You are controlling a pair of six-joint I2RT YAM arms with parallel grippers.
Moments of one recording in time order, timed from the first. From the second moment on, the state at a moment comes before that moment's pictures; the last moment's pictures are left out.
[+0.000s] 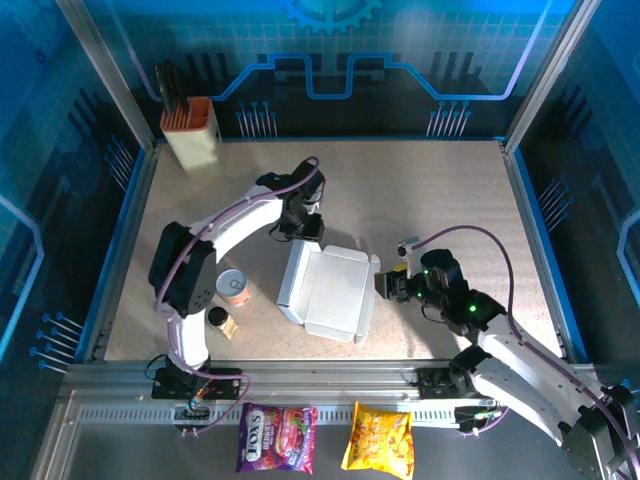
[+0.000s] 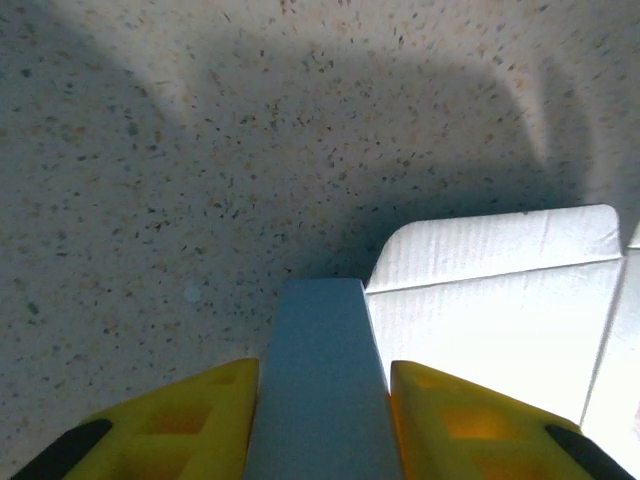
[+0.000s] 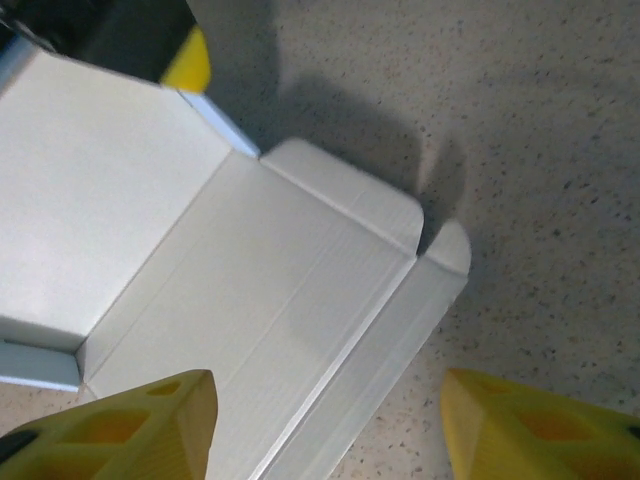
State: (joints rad) left arm -0.52 1.89 1.56 -0.94 0.13 -0.40; right arm 0.56 0.77 0.46 -0.31 -0.12 0.34
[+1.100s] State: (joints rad) left arm -0.37 1.60 1.29 -0.65 0.48 -0.56; right arm 0.45 0.85 0.50 -0.32 -0.52 0.63
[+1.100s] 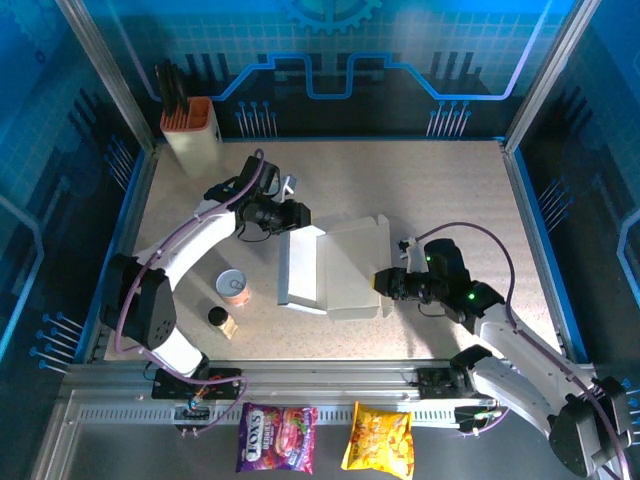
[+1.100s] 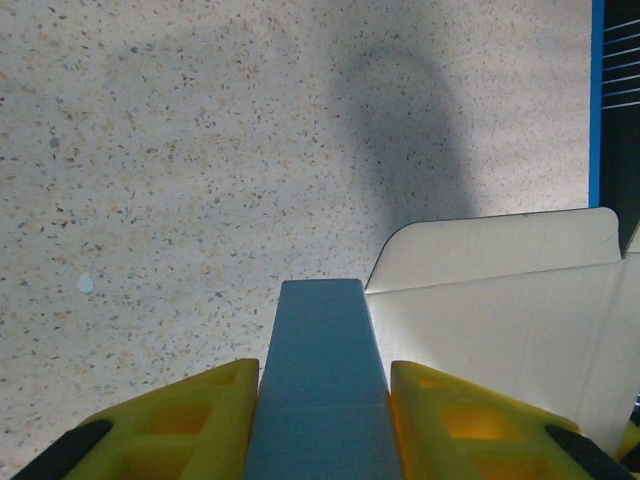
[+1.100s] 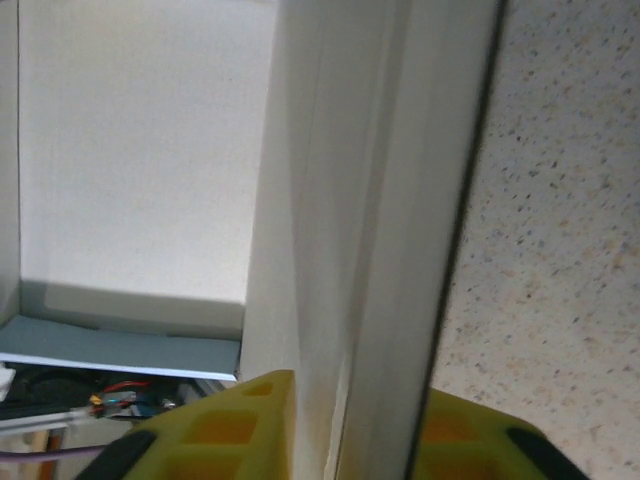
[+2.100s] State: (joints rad) left arm -0.06 1.15 0.86 -0.42 0.44 -0.61; right arm 0.44 1.29 1.27 -1.03 -0.42 -0.52
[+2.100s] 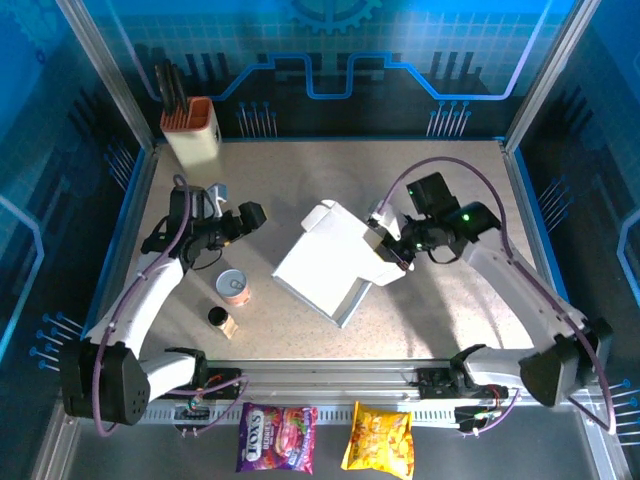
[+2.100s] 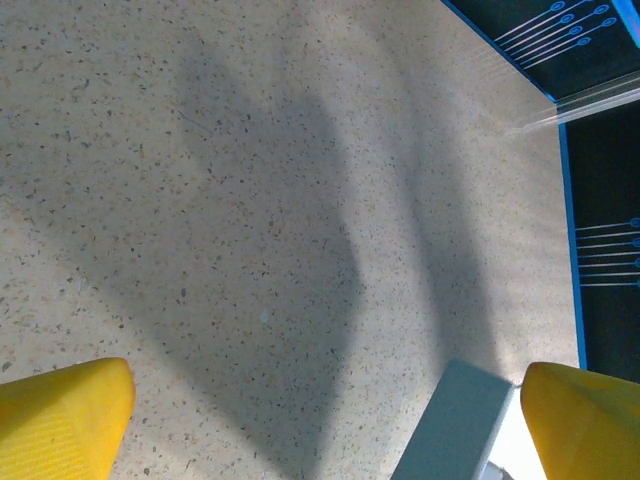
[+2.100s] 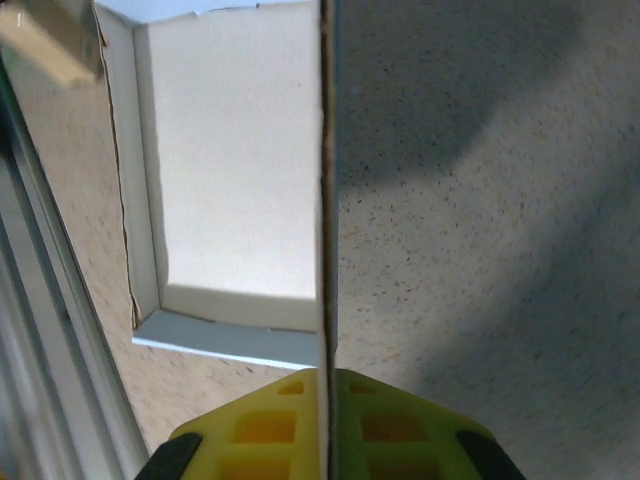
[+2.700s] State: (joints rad) left arm 0.11 1.08 0.66 -0.20 0.66 -0.72; right arm 0.51 1.87 1.91 -1.39 -0.30 -0.99
